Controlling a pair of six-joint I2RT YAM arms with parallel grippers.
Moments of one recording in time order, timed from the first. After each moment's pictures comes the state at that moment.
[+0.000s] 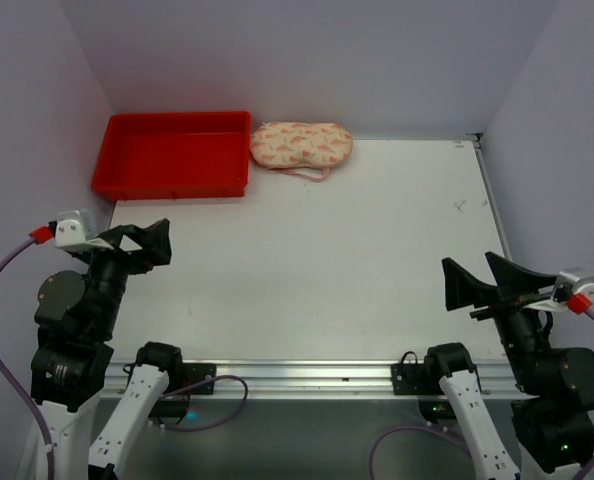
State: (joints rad) left arm -0.19 0.42 1.06 -0.64 -0.16 -0.32; right arm 0.17 0.18 1.07 -0.67 -0.05 0.35
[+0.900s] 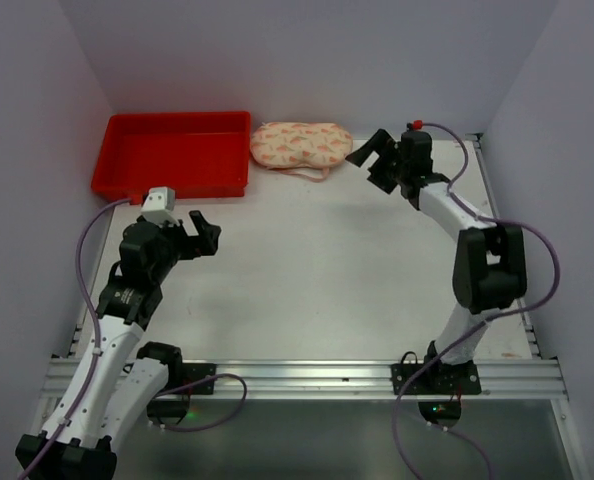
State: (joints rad) left arm -0.19 0.70 0.70 -0.35 0.03 -0.33; right arm 0.17 1.68 1.20 -0.03 -0.23 0.83
